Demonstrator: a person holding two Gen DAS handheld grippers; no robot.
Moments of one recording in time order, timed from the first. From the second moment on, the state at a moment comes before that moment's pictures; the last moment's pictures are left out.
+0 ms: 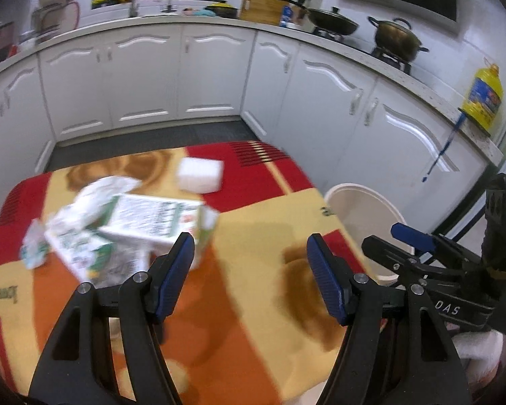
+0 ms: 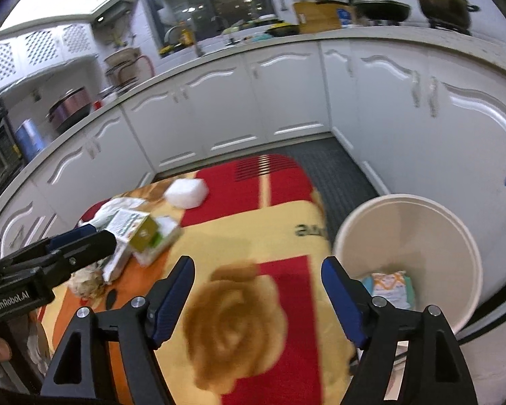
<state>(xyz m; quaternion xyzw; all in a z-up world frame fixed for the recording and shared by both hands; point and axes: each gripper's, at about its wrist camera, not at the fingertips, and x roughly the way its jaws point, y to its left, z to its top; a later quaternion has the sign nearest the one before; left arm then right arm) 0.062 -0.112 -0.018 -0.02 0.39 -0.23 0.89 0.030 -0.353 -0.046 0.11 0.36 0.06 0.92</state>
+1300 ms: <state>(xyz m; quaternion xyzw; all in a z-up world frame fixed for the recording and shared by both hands) 0.155 0.106 -0.092 -0.05 0.45 -0.09 0.89 0.190 -0.132 -0.046 0.02 0.44 0.25 0.86</state>
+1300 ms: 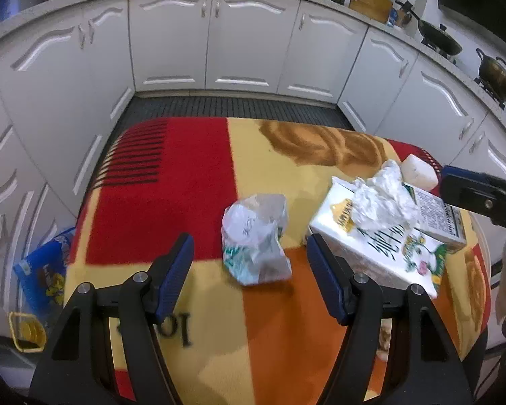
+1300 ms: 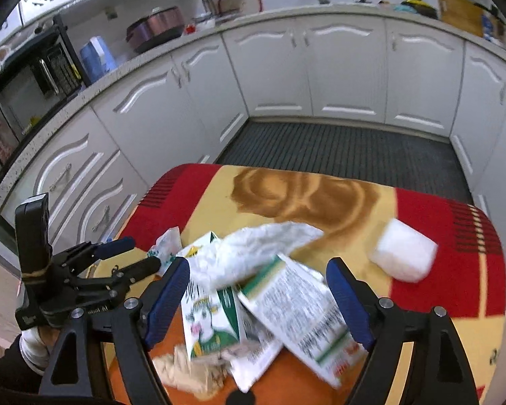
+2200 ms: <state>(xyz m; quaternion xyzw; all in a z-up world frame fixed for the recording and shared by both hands) 0.142 0.084 -0.046 -0.07 0.40 -0.14 0.90 0.173 -0.145 -0.014 0.03 0.39 0.29 0.87</state>
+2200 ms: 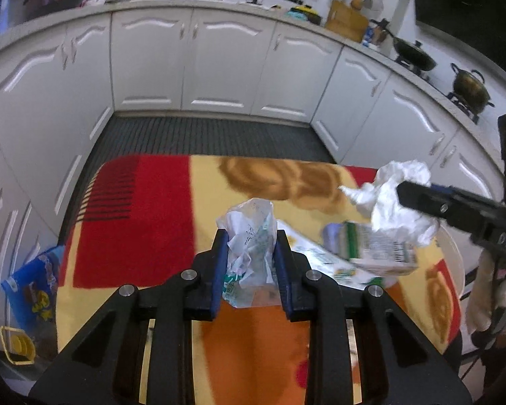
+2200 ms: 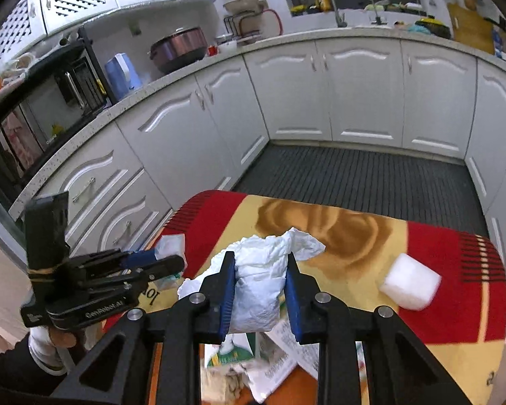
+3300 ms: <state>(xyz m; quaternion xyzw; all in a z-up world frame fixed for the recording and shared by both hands) 0.085 -0.073 -0.003 0.02 0.37 -0.23 0.90 0.081 -0.270 -0.007 0.05 0.34 0.18 0.92</state>
